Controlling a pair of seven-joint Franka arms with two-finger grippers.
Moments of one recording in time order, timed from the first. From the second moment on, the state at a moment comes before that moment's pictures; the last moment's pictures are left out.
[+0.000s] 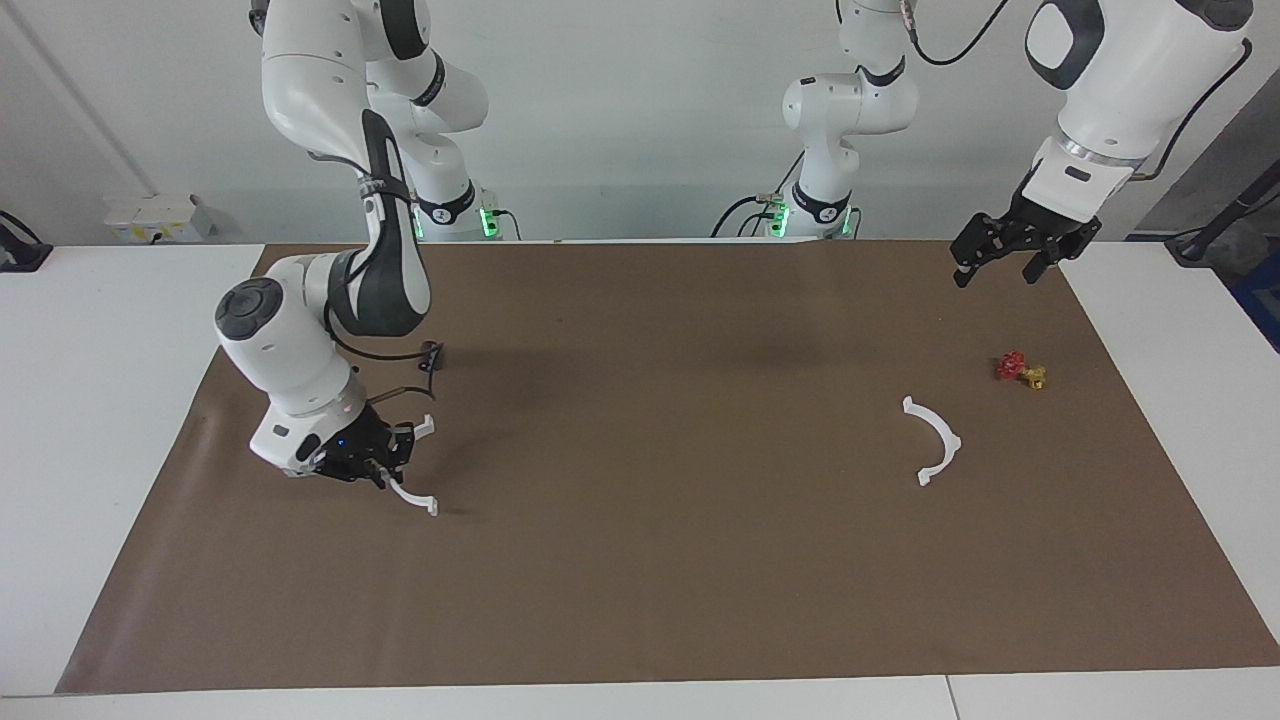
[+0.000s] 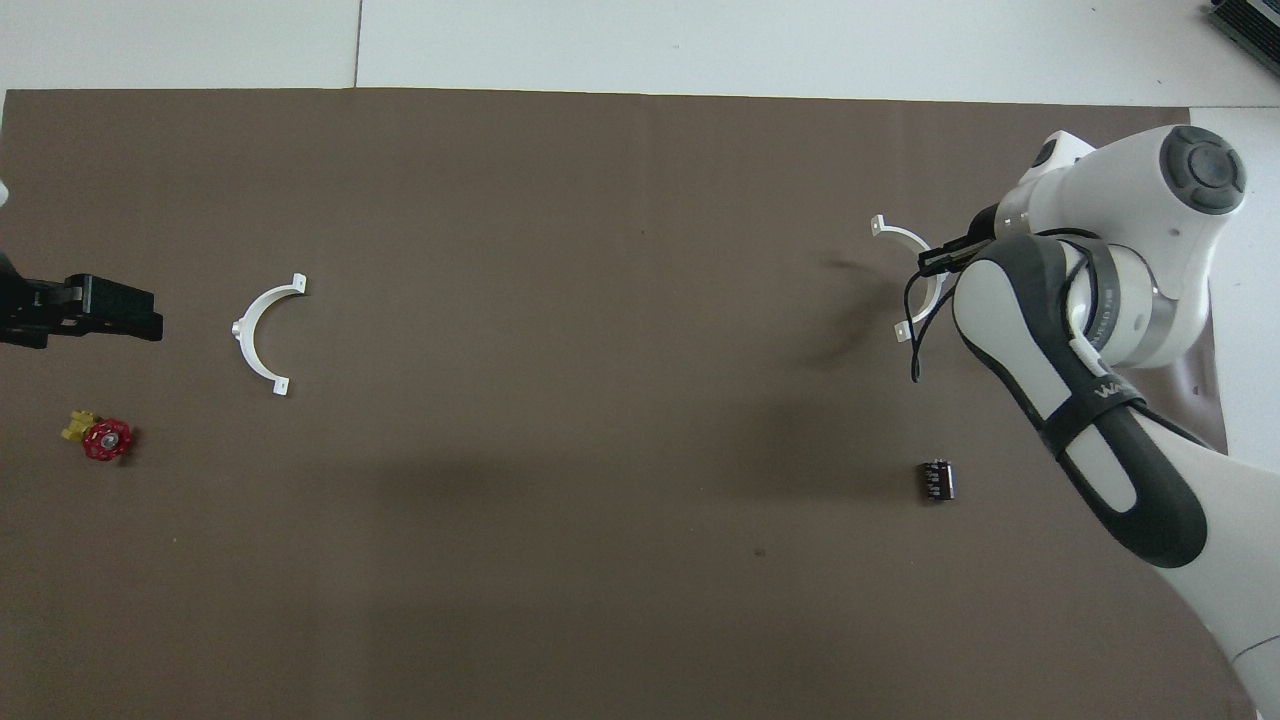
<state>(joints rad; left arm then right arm) -0.06 -0.04 0.03 -1.65 -0.02 1.62 -0.03 0.10 0.41 -0.03 -1.71 0.14 2.22 -0.27</state>
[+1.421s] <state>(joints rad) -0.06 -0.04 0.02 -1.65 -0.02 1.62 -0.03 0.55 0.50 -0.03 -1.74 -0.05 2.34 0.42</state>
